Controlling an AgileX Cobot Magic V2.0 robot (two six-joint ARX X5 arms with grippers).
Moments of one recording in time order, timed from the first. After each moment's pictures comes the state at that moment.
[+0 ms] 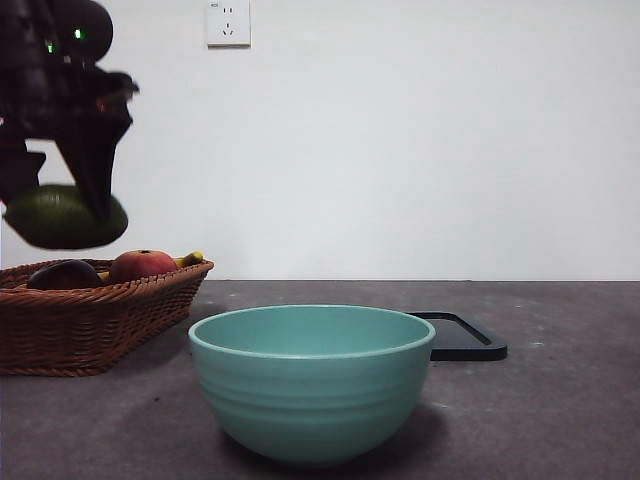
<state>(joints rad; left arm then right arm) -0.20 1.70 1.48 -1.18 0.23 0.09 0.13 0.72 0.91 -0.82 -0.52 0.16</state>
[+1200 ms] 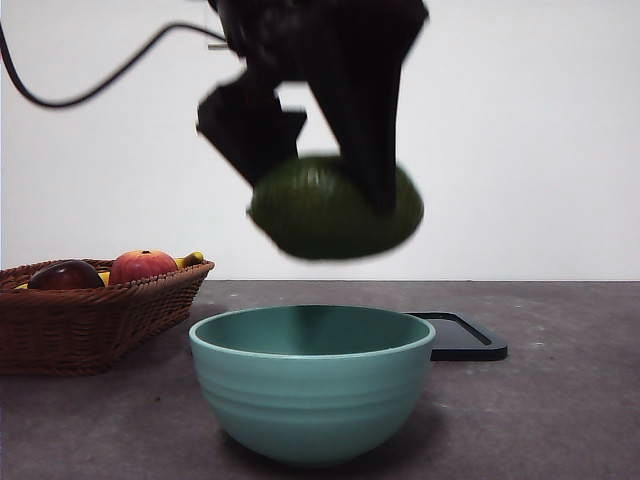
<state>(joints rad) -0.94 1.72 1.47 -1.05 0.18 -0.07 0.13 0.72 0.91 -0.87 -0.52 0.16</state>
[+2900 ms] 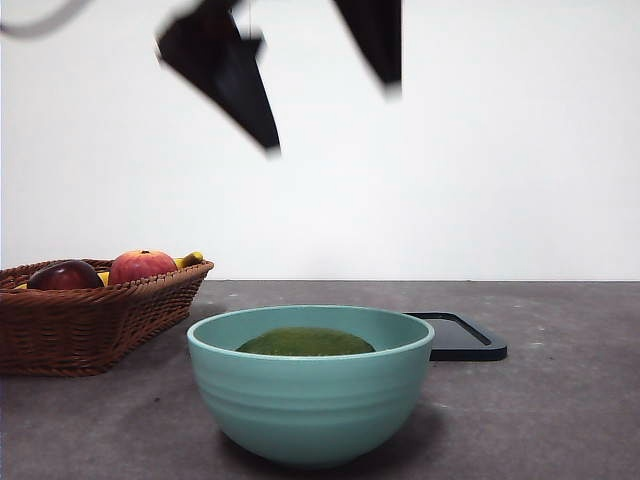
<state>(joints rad) -0.96 1.52 1.46 -1.05 0.11 -0.13 0.13 0.72 0.91 -0.87 -0.52 0.16</state>
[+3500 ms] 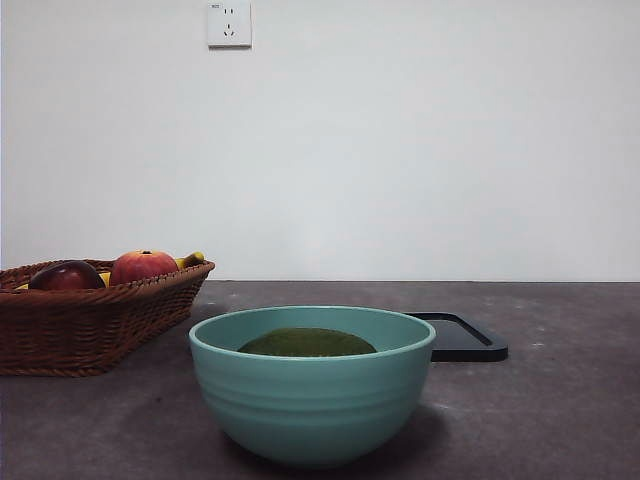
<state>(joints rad) -0.96 0.93 1.40 -1.16 -0.13 -0.21 0.21 0.72 0.91 -0.92 -0.50 0.16</state>
